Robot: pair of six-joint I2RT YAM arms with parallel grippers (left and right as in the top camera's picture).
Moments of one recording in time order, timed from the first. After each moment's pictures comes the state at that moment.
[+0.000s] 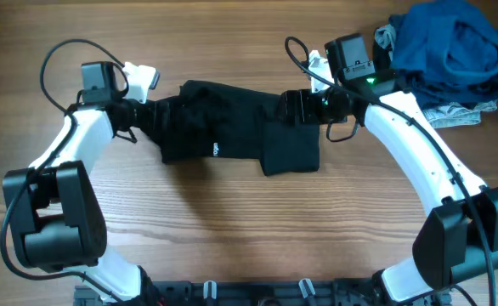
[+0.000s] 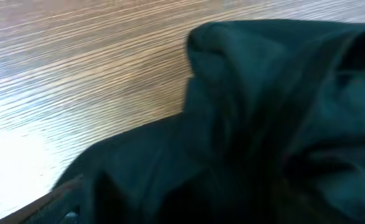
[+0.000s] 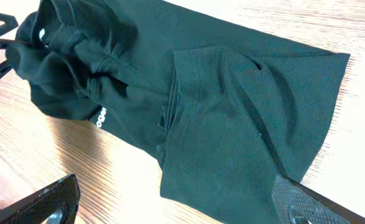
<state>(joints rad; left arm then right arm) 0.12 1.82 1.10 -0.36 0.45 0.32 0.29 1.71 1.37 -0.82 -0.37 0.17</state>
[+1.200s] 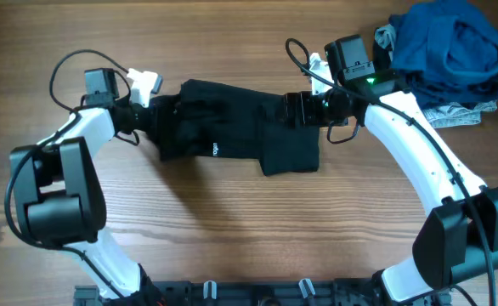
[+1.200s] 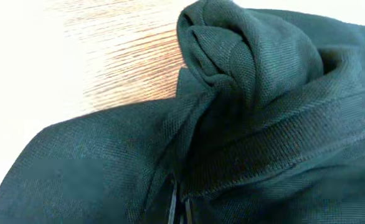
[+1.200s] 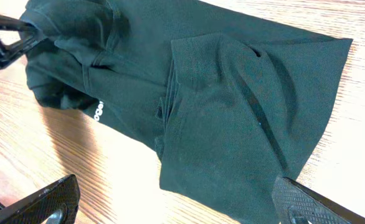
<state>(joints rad) 0.15 1.95 1.10 -0.28 0.60 0.29 0.29 1.71 1.37 -0.85 -0.37 0.18</state>
